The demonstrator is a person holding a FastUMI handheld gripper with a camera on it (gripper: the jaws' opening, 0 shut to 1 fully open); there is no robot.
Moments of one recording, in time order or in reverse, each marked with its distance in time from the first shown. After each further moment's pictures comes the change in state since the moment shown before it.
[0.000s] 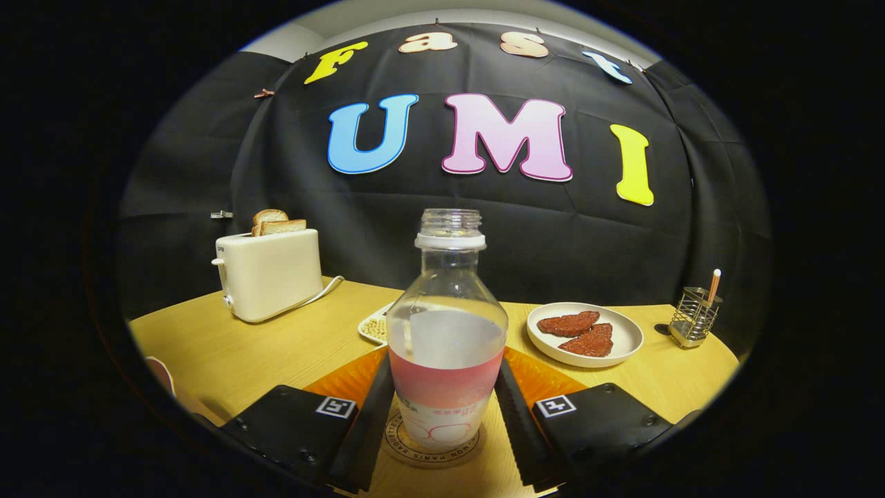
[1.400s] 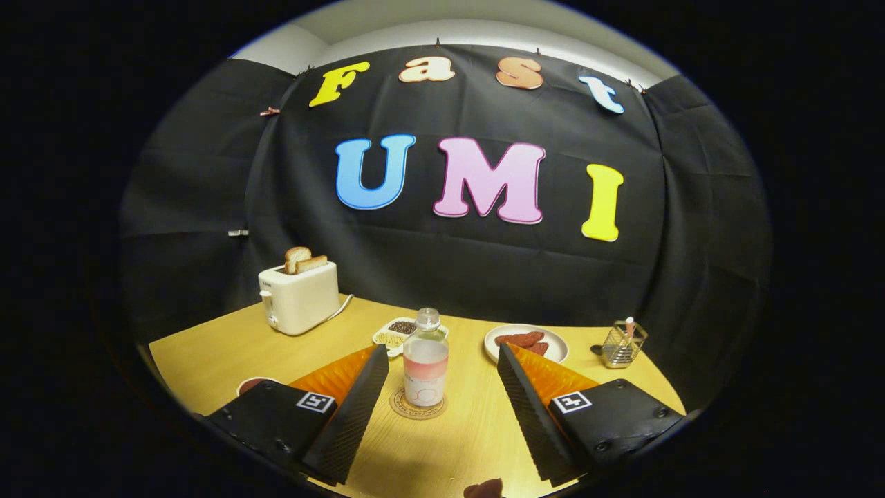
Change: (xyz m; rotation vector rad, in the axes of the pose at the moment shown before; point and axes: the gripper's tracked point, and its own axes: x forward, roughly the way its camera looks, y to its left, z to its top) arm -0.166 -0.038 0.128 -0.058 -0.050 -0.052
